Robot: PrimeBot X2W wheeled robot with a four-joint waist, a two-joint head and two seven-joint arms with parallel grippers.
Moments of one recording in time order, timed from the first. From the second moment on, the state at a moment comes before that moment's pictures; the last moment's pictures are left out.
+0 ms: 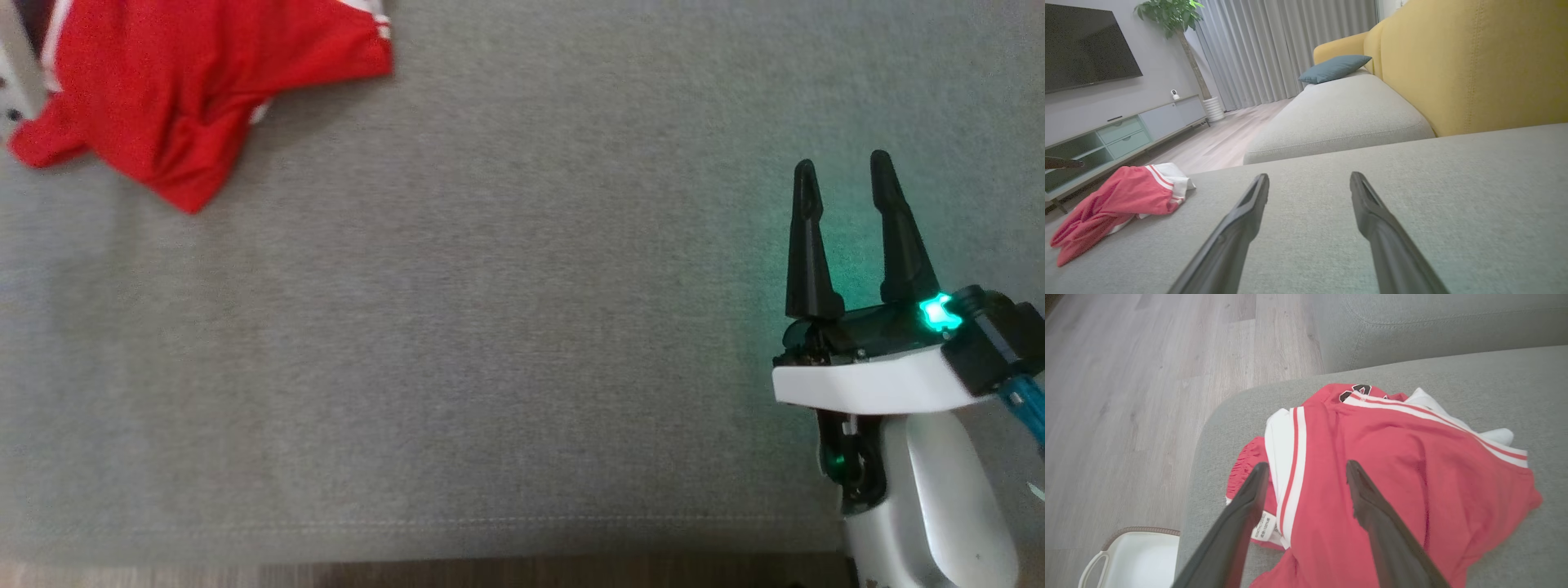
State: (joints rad) left arm -1.03 0.54 -0.38 0.68 -0.53 -0.13 0.40; right arm -0.20 0.00 0.08 0.01 0.18 0.12 -0.26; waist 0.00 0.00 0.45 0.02
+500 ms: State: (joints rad) left arm -1.14 0.58 -0.55 0.87 -0.62 -0.13 0.39; right arm -0.22 0.00 0.09 -0.01 0.19 0.12 -0.26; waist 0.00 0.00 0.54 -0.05
